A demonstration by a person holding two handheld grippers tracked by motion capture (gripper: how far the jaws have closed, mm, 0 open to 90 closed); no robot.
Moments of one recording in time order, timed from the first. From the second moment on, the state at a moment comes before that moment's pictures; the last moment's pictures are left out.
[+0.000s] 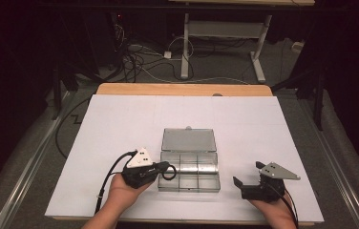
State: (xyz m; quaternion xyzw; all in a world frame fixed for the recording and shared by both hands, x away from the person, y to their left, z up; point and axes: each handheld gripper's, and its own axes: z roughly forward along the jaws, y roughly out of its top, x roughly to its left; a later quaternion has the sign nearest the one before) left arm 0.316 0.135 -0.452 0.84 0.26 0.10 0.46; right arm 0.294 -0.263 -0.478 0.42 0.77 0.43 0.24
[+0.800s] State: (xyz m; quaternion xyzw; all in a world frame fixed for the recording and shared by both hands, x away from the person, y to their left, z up) left arm 0.322 0.102 -0.451 0.85 0.24 0.08 0.46; right arm 0.295 -0.264 -0.478 0.41 0.77 0.43 0.24
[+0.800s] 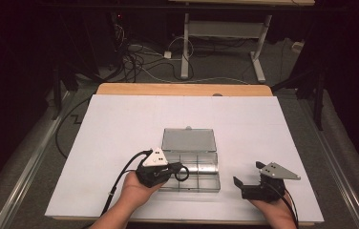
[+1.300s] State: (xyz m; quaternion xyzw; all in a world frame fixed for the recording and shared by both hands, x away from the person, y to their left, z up) left arm 0.323 0.082 -0.447 0.86 0.21 0.08 0.46; right arm 0.294 -0.264 -0.478 0.42 0.76 0.43 0.24
